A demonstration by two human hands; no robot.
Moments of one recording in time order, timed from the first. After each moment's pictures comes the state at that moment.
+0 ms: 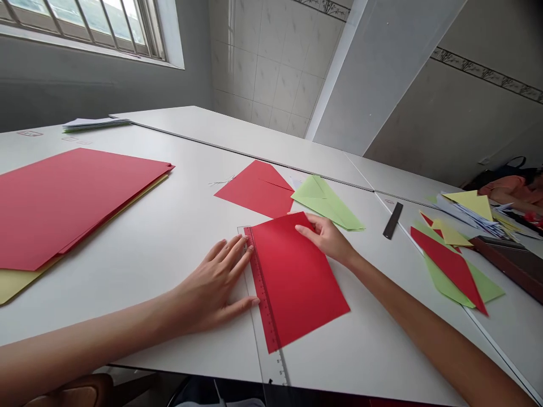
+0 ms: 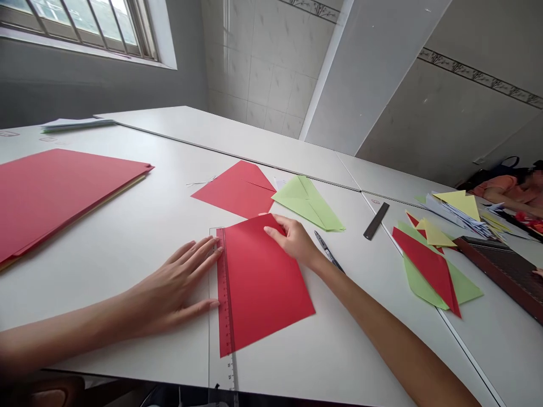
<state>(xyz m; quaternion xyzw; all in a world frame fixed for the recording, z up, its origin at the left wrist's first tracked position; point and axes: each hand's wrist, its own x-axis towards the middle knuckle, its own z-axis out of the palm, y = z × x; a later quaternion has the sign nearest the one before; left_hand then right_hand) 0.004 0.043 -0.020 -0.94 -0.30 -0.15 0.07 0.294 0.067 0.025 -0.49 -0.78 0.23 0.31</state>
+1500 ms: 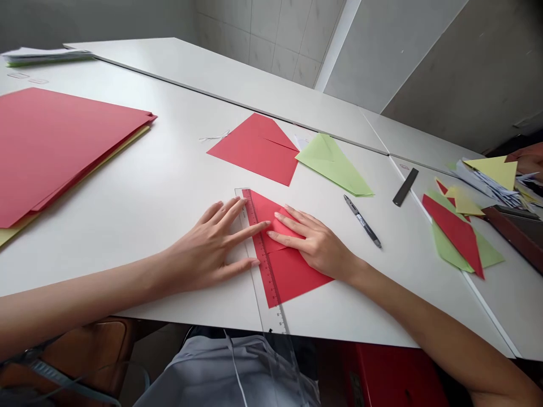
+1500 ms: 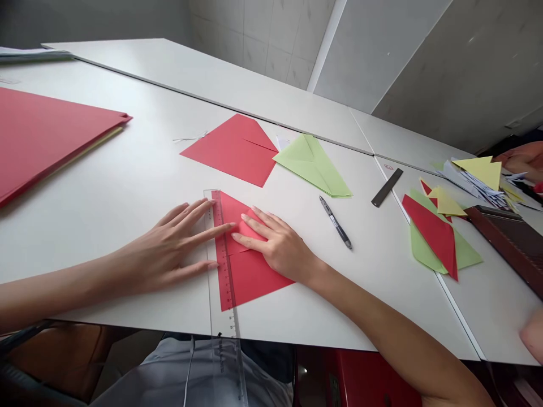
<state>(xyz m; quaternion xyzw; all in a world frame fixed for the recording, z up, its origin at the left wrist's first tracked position) 0.013 0.043 -0.009 -0.95 -0.29 -0.14 0.00 0.282 0.009 -0.014 -0.35 -0.92 -0.05 0.19</state>
